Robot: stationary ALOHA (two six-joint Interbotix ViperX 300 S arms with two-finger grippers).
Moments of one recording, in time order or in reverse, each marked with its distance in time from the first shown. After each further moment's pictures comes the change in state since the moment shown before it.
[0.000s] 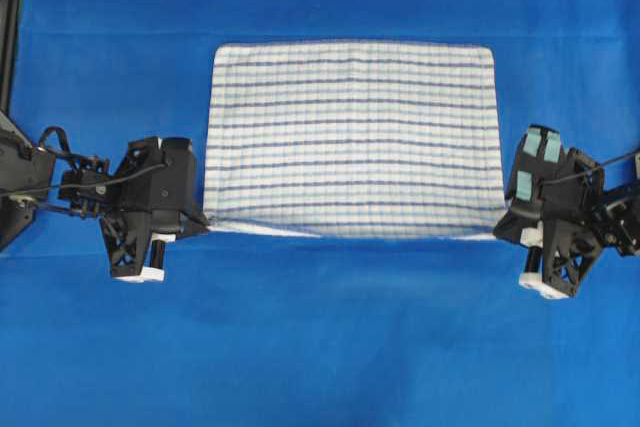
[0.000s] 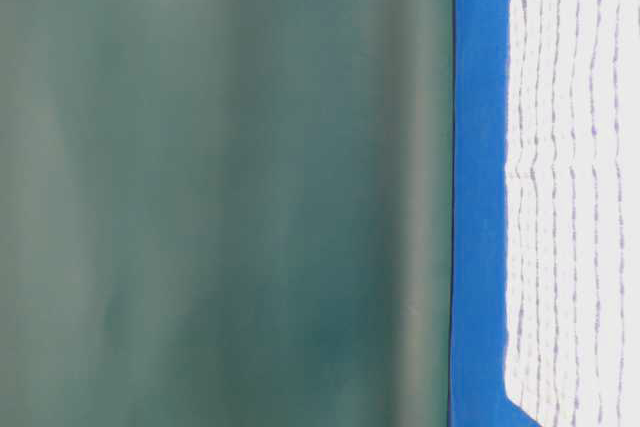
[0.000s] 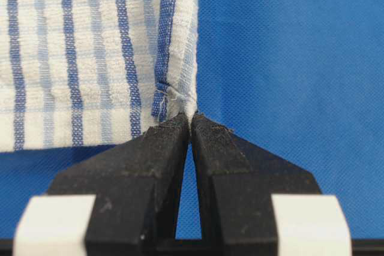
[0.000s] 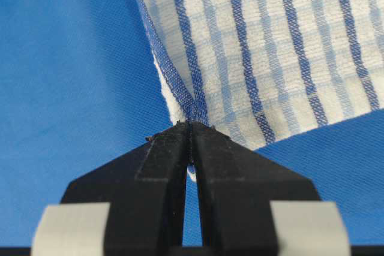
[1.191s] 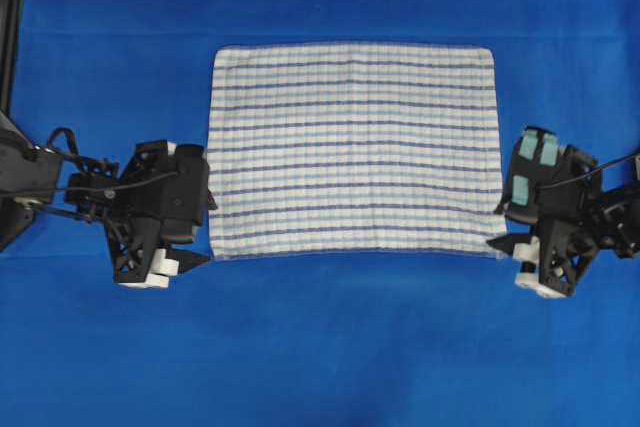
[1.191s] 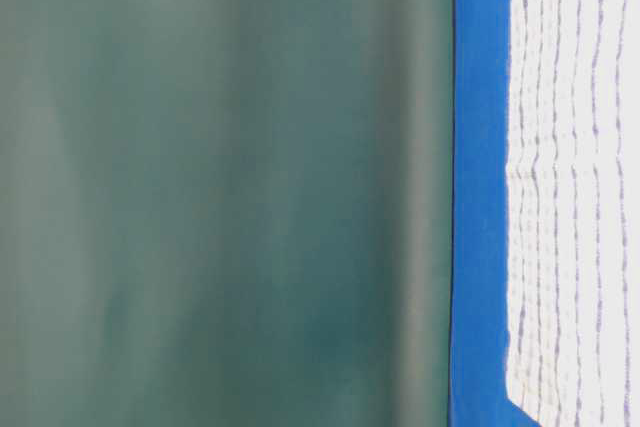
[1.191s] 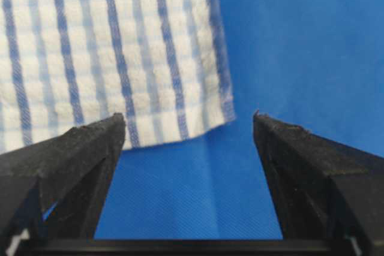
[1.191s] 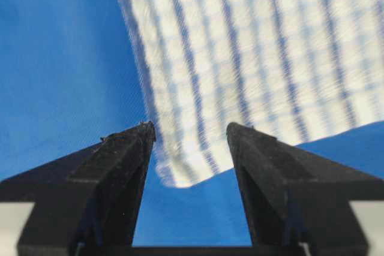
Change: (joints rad) left arm -0.011 -0.066 -0.083 -0.002 0.158 0.023; right arm 0.005 -0.038 -0.049 -0.058 0.109 -0.011
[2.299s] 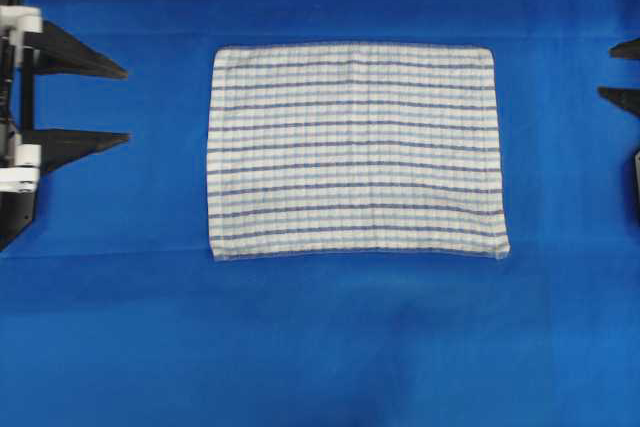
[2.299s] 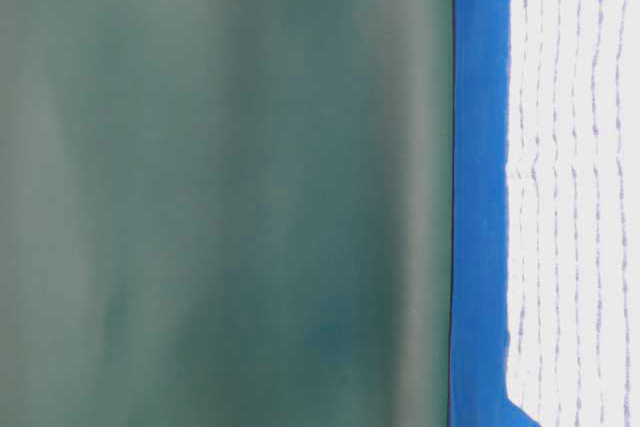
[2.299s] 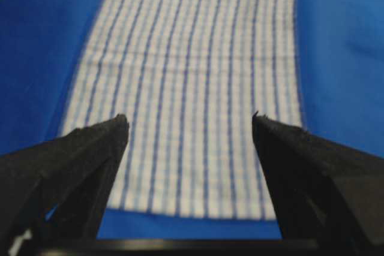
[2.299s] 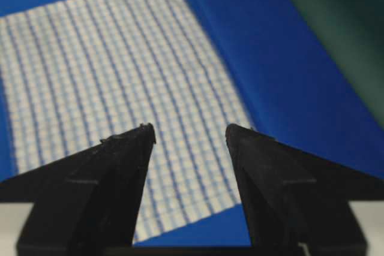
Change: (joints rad) left arm 0.287 -0.787 0.103 0.000 0.153 0.143; right arm -0.038 -0.830 0.057 -0.313 0.380 -0.175
